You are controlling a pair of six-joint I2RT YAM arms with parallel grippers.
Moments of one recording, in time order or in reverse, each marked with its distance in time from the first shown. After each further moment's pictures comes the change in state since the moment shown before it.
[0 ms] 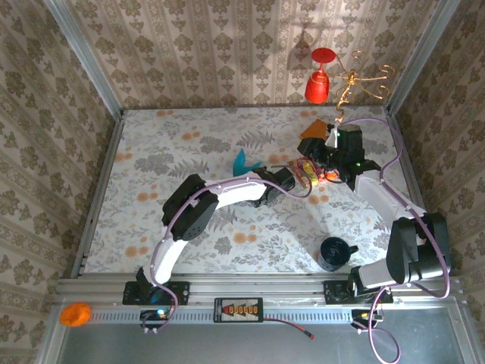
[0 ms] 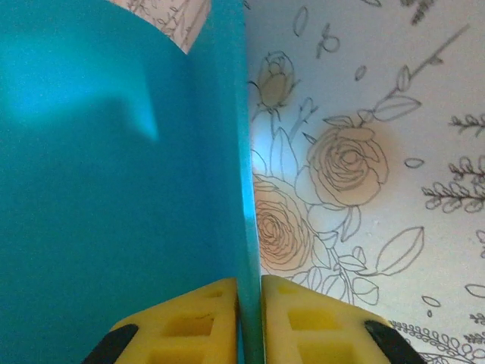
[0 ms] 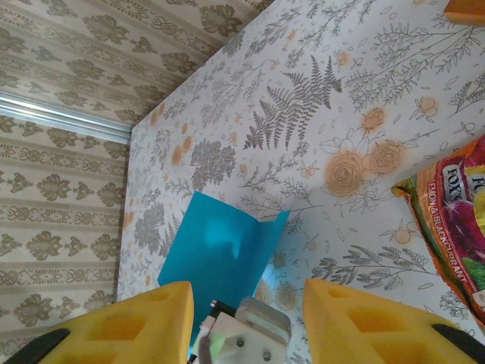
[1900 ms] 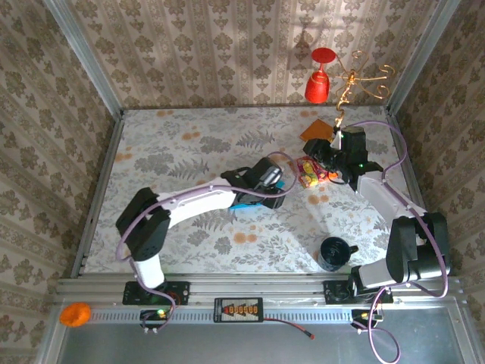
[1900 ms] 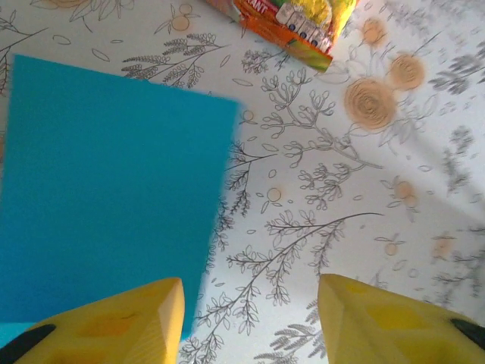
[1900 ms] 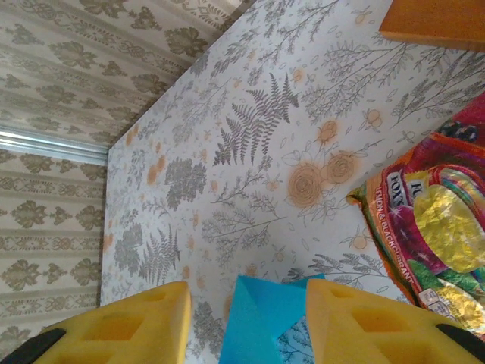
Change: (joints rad) left arm 0.014 -0.439 -0.344 0.482 0.748 -0.228; right arm -0.036 0.001 -0.023 -0.002 0.051 0.007
